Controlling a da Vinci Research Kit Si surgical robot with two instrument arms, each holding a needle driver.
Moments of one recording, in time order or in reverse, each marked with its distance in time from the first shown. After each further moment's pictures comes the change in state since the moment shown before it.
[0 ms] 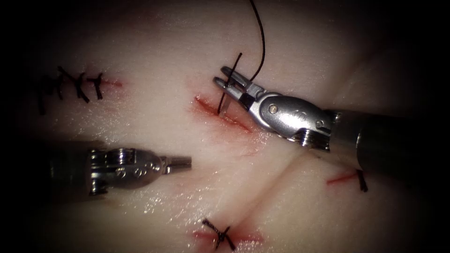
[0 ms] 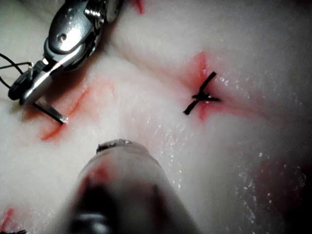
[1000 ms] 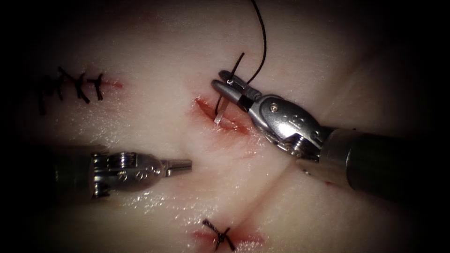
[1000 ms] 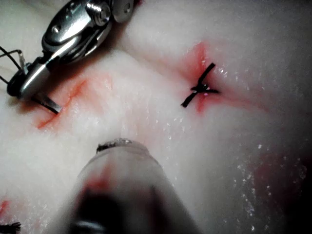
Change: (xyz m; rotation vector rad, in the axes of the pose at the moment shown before) right arm -0.001 -0.001 0.000 0.028 -0.023 0.245; left arm -0.001 0.000 0.001 0.011 0.001 -0.011
